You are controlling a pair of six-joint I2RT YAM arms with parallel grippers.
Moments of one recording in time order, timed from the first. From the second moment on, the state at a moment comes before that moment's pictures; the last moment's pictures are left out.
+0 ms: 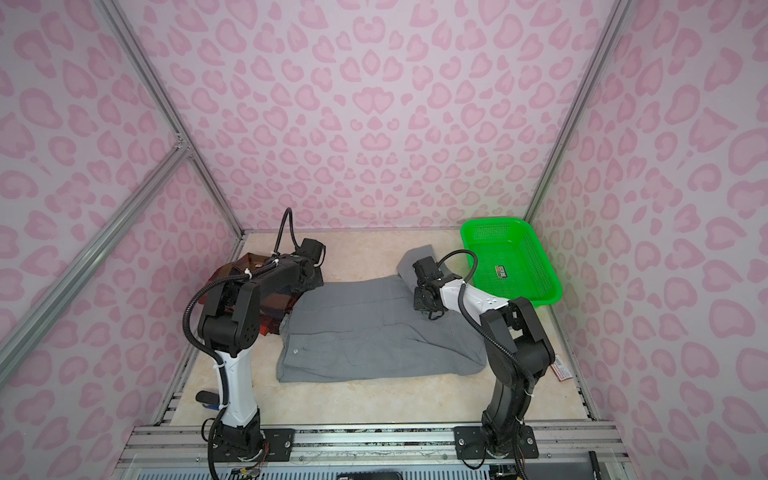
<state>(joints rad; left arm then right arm) -0.26 2.09 1.50 -0.59 -0.35 -0.49 0.42 1.77 1.16 -0.53 0.13 0.50</state>
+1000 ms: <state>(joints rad) -0.27 1.94 1.45 -0.57 -0.34 -0.45 0.38 1.39 1.11 -0.59 0.06 0.50</state>
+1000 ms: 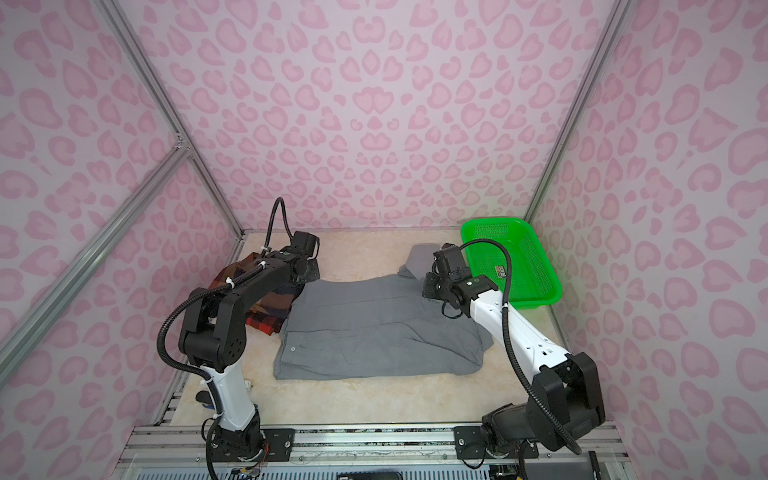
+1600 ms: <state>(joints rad) -0.16 1.97 1.43 -0.53 -0.25 -0.51 0.33 1.27 1.03 -0.62 0.02 0.49</state>
